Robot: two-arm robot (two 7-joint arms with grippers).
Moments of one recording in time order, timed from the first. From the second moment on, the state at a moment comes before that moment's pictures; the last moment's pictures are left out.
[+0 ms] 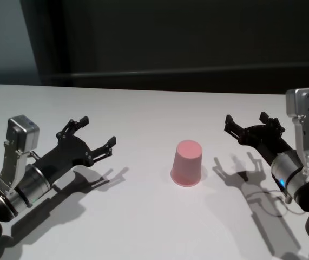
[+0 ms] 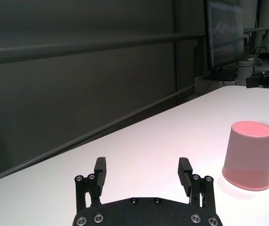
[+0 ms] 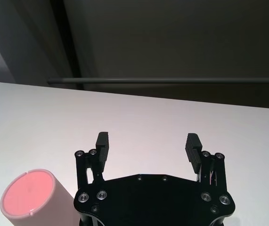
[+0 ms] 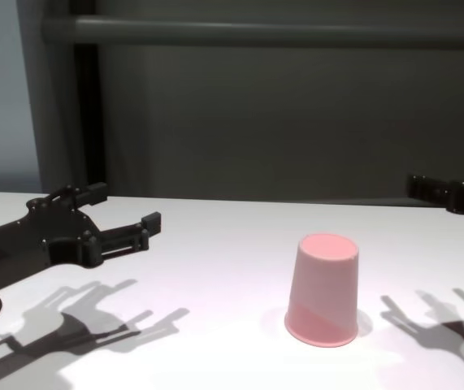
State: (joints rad) left arm -0.24 0.53 0.46 -1.30 -0.46 -0.27 -0.45; right arm 0.10 0.35 -0.33 -1.70 0.49 0.25 -0.14
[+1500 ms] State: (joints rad) left arm -0.24 0.53 0.46 -1.30 -0.46 -0.27 -0.45; right arm 0.11 0.36 -0.34 -1.71 0.49 0.25 -0.14
